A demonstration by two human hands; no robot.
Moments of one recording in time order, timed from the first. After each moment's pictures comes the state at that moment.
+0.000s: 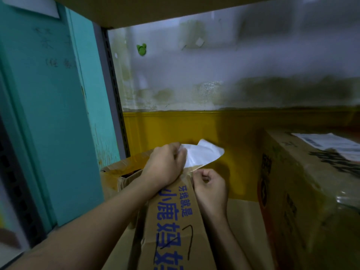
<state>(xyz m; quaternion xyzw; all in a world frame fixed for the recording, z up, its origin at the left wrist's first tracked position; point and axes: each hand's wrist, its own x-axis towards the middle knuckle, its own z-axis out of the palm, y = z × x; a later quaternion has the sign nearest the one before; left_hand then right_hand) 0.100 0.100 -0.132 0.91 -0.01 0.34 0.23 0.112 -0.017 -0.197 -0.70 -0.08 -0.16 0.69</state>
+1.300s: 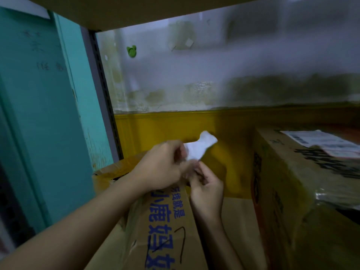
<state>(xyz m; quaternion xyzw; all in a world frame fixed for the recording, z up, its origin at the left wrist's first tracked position) 0.076 0.084 -0.110 0.93 -0.10 0.28 0.21 0.102 -0.025 -0.195 -0.58 -0.17 -0.17 0.78</state>
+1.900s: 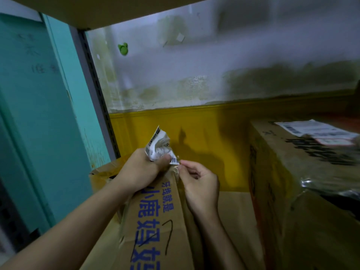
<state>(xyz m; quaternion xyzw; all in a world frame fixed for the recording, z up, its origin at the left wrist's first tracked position) 0.056 0.095 -0.122 0.88 0.01 0.21 0.43 0.102 -0.027 -0.196 -0.61 -0.16 -0.14 0.76</state>
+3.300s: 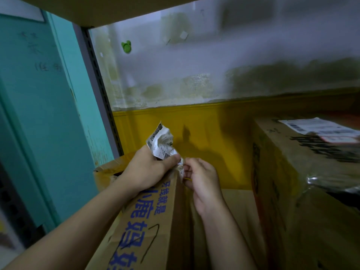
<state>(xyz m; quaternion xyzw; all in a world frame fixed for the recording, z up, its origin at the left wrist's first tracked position) 0.055 0.091 -0.123 0.89 -0.04 0.25 0.38 0.102 -0.026 -0.174 -0.51 -0.10 0.05 0.85</state>
